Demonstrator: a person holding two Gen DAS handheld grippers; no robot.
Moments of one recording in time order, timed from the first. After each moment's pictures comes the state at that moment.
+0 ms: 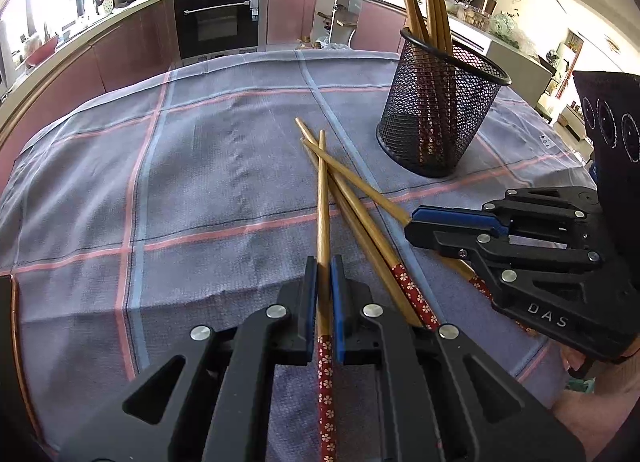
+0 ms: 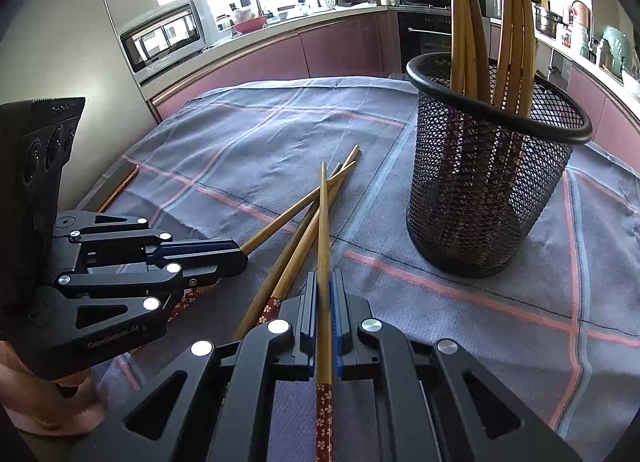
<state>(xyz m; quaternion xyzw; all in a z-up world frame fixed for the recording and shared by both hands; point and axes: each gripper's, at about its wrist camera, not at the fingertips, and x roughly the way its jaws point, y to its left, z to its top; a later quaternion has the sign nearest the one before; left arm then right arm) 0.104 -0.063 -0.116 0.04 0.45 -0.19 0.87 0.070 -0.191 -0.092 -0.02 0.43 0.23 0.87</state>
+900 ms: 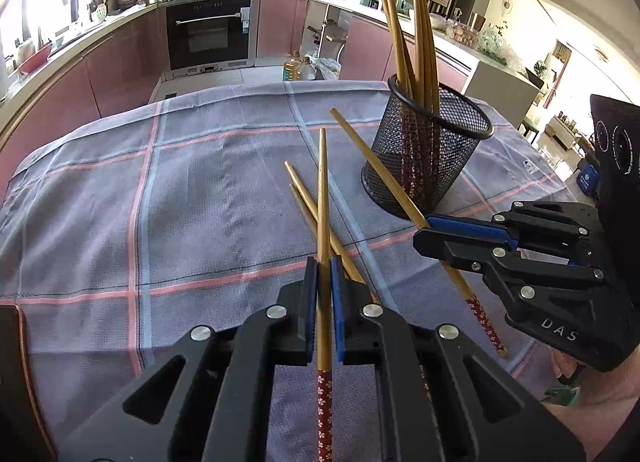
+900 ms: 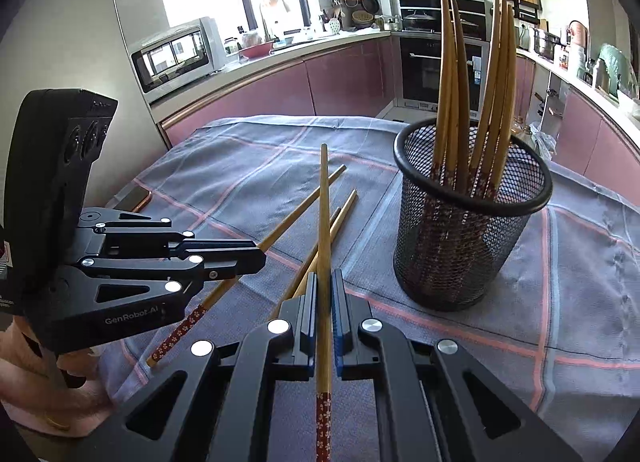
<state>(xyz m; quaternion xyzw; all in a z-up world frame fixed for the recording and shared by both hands) 0.117 -0.065 -0.085 0.02 0.43 -0.22 0.88 0.065 -0.203 -0.057 -0.01 0.38 0.24 0.89</state>
